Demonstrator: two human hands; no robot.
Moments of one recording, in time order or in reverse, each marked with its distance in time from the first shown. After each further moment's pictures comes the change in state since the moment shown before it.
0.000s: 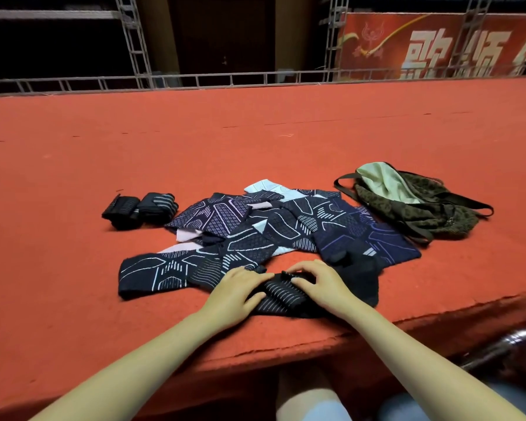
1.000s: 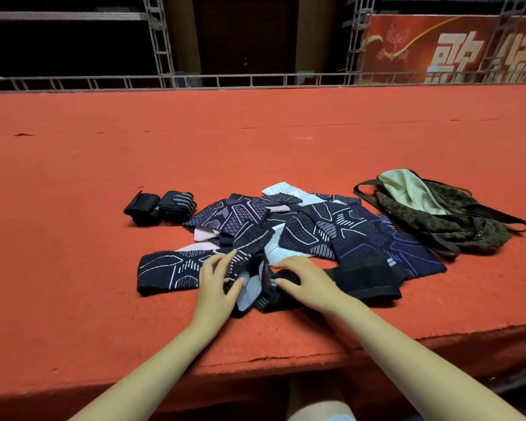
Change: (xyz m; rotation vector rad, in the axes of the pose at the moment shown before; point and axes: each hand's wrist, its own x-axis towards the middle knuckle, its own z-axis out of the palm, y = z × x) left_hand -0.029 -0.025 -0.008 -0.309 0.571 -0.406; right_hand 0.037 -0.032 0.028 -0.167 -0.154 -0.200
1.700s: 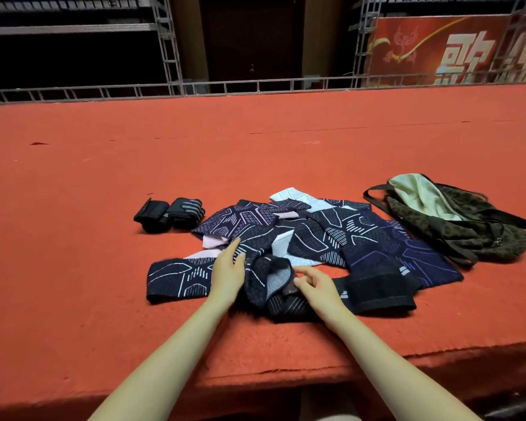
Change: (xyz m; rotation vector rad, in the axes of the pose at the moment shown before) left_hand 0.061 0.018 0.008 -0.155 -0.012 -0.341; right_hand 0.003 0.003 0.022 0.525 0.235 0.377
